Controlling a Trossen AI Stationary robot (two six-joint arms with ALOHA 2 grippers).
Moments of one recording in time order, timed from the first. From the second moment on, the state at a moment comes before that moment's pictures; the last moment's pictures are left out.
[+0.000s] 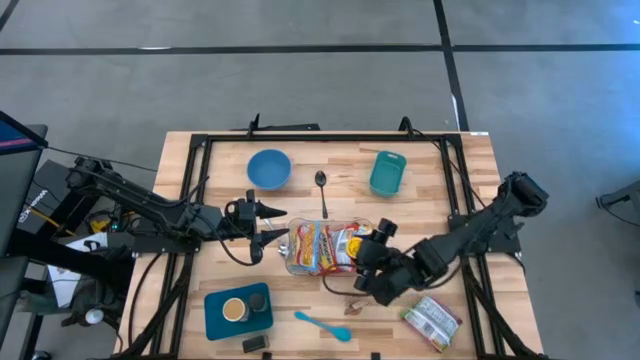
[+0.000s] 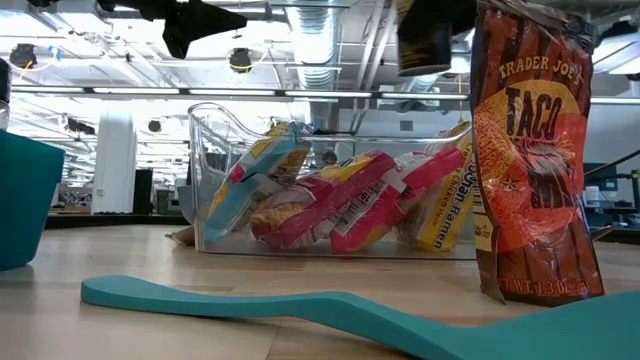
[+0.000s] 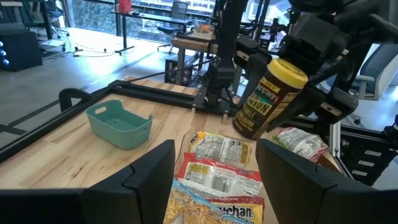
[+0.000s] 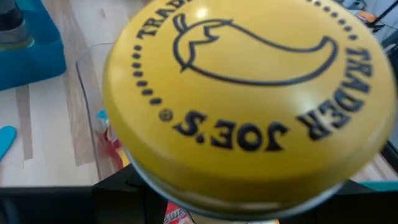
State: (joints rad) left arm -0.35 1.00 0.52 0.37 -0.54 -0.19; right arm 0.56 1.62 1.27 -0.68 0.85 0.60
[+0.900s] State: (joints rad) left arm -0.35 1.00 0.52 0.37 -0.54 -0.19; right arm 0.22 1.62 1.27 -0.37 0.38 0.18
